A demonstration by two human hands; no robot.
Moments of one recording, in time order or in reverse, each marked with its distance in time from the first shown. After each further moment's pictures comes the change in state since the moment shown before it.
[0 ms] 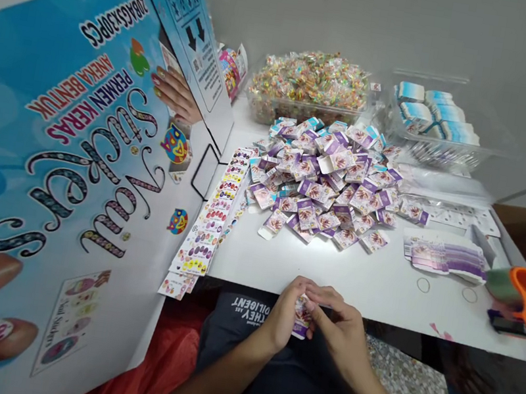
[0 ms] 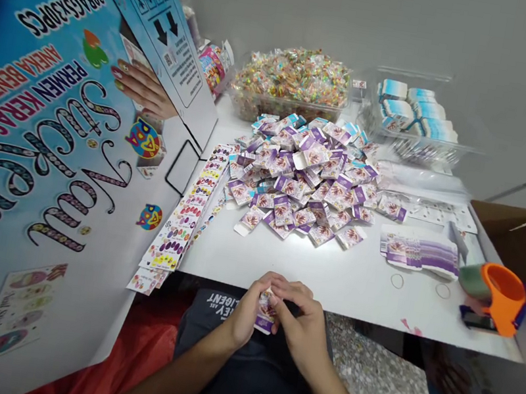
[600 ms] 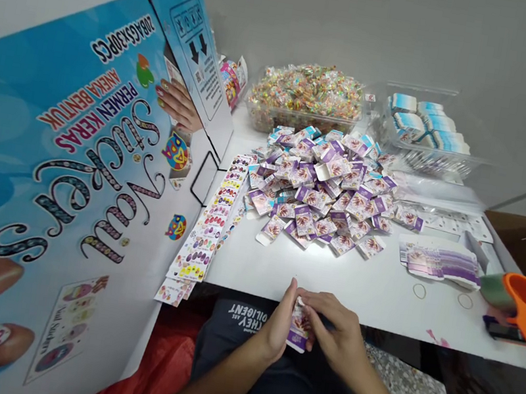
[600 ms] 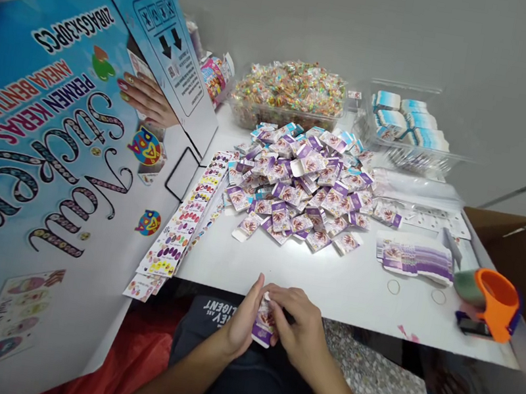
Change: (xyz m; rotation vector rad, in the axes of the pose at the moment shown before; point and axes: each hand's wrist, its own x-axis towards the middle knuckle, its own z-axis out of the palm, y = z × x) left_hand 0.001 0.004 0.009 -0.162 0.037 -0.161; right_hand 0.006 -0.004 -0.013 -0.335 -0.145 -0.339
